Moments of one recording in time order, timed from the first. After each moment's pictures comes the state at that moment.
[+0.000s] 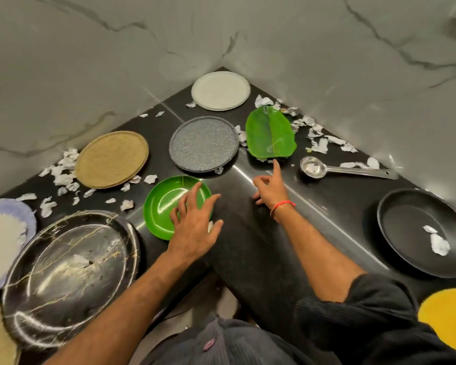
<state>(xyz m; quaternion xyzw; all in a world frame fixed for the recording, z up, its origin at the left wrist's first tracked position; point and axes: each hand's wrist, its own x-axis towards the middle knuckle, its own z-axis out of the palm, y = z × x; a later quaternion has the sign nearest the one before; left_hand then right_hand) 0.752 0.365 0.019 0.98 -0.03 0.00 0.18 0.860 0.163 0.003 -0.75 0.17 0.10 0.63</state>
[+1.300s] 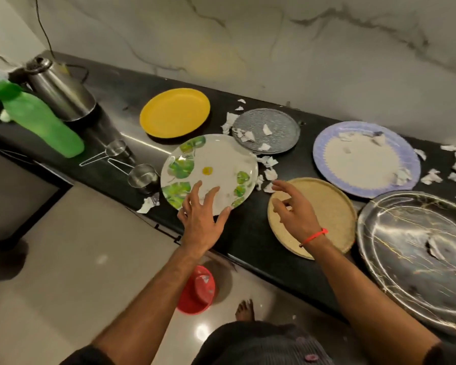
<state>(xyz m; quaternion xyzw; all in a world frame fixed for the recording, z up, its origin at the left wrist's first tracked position) 0.228 0.795 -0.001 0.77 0.59 0.17 0.16 0.461 0.734 0.010 -0.66 -0.50 0.31 0.46</state>
